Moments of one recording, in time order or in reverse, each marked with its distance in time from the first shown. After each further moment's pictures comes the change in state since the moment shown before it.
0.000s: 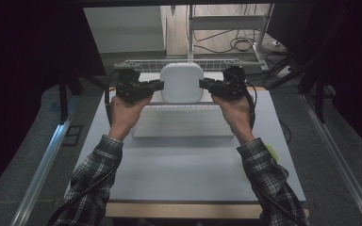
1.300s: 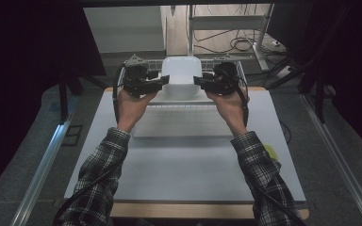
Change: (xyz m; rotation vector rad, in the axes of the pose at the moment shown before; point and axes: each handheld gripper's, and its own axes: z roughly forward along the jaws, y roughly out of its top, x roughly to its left) left arm 0.009 0.008 0.029 -0.045 0.124 0.110; right arm -0.003 0.008 0.027 0.014 -0.073 -0.087
